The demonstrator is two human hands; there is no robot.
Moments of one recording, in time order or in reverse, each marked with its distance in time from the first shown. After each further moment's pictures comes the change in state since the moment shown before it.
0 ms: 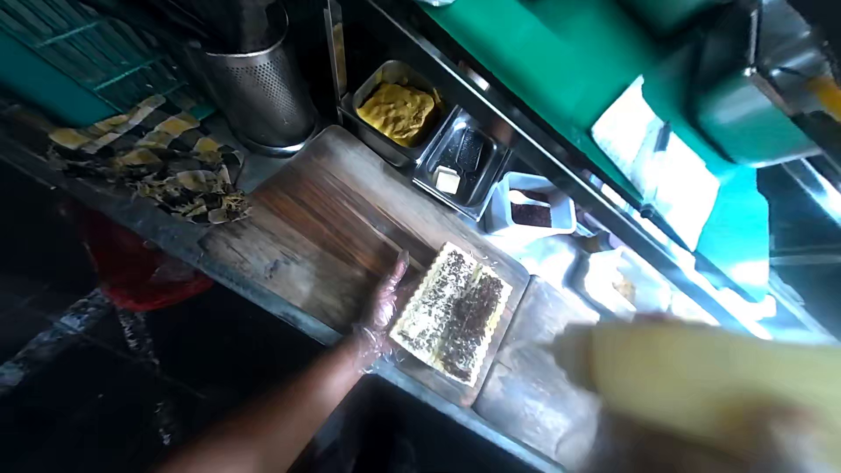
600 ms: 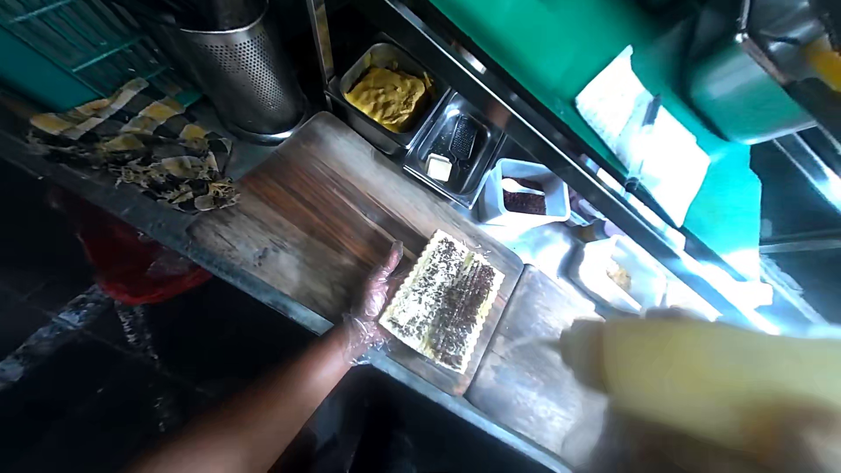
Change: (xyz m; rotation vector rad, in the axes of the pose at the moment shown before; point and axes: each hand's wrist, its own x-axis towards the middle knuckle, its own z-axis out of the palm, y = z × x) left_hand -0.006 -0.003 0.005 0.069 -0.070 0.025; right_hand 0.002 -0.011 -0.016 0.070 0.024 0.054
